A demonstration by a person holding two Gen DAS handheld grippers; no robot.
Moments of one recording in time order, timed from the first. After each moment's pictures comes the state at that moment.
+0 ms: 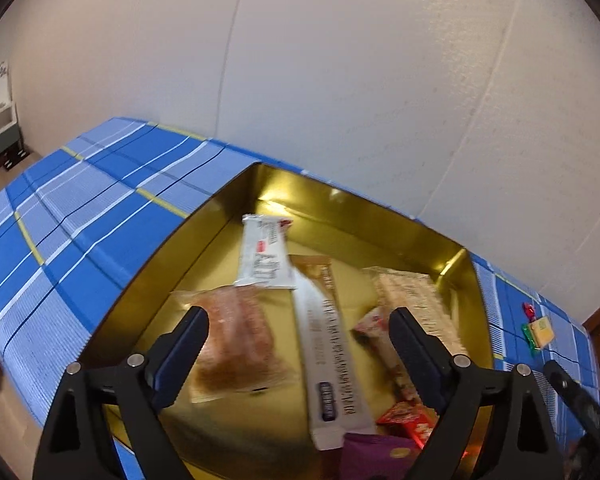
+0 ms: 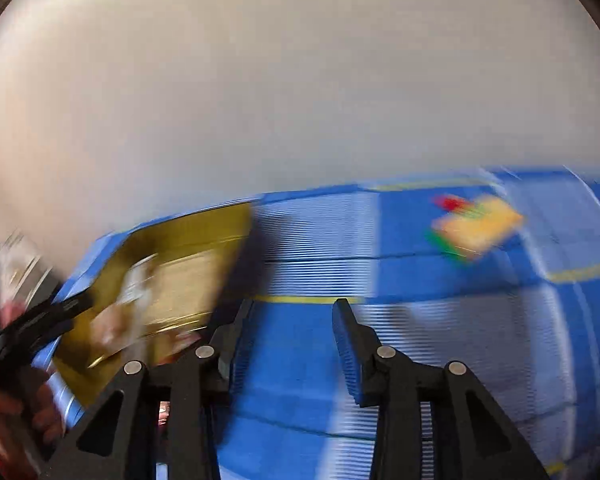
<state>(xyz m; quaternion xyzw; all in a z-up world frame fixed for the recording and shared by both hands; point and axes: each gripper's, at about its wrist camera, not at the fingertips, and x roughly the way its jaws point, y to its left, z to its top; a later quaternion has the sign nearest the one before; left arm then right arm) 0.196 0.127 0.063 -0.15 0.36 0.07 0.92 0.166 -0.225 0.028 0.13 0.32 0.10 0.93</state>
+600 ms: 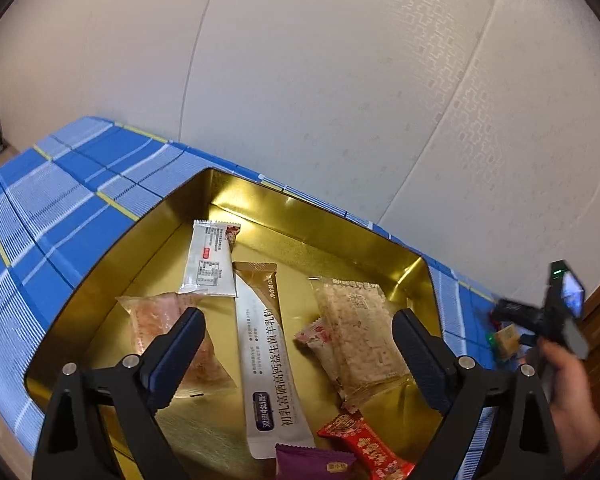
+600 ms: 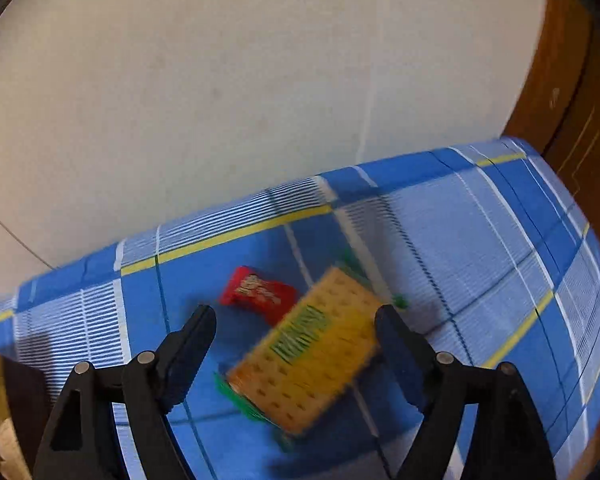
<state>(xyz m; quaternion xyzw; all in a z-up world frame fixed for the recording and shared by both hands) 0.208 0.111 0.071 -0.19 0.35 0.02 0.92 0.335 -0.295 0.024 0.11 0.44 -0.18 0.87</state>
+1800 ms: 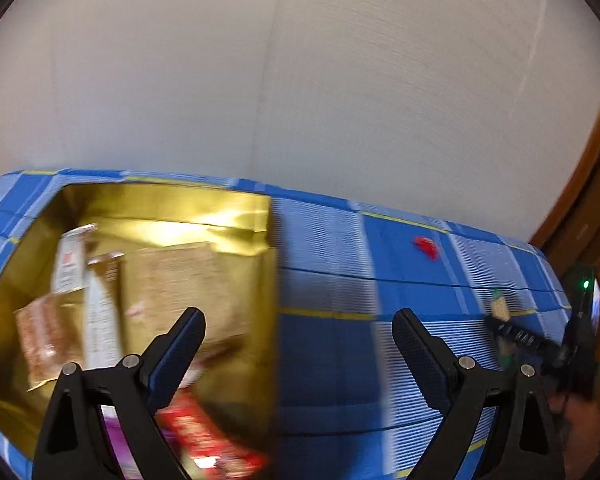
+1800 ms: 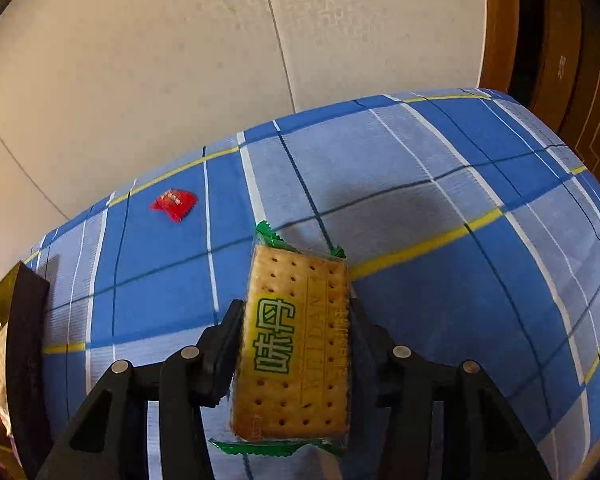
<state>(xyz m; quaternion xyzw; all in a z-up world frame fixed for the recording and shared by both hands) 0.223 -0.046 0.079 -0.07 0.39 -0.09 0.91 0.212 -0.375 -0.001 0.16 0.41 -0.10 0.89</state>
